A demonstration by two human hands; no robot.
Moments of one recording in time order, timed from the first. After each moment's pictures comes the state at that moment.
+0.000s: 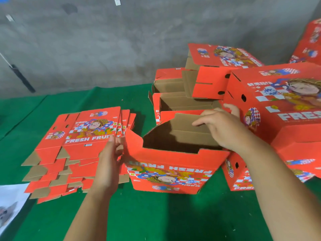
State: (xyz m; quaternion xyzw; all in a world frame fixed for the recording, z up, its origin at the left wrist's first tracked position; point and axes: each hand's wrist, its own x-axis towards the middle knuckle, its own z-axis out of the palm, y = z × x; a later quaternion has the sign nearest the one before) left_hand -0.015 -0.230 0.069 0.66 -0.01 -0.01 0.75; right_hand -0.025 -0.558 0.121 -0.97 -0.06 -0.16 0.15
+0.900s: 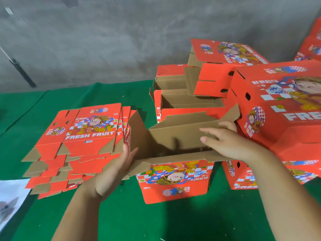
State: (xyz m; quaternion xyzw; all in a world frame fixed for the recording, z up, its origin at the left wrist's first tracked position) left_hand -0.018 -0.215 0.069 0.80 -0.10 -0.29 0.52; right_hand -0.041 -0.571 0.090 -0.94 0.05 0.08 0.33
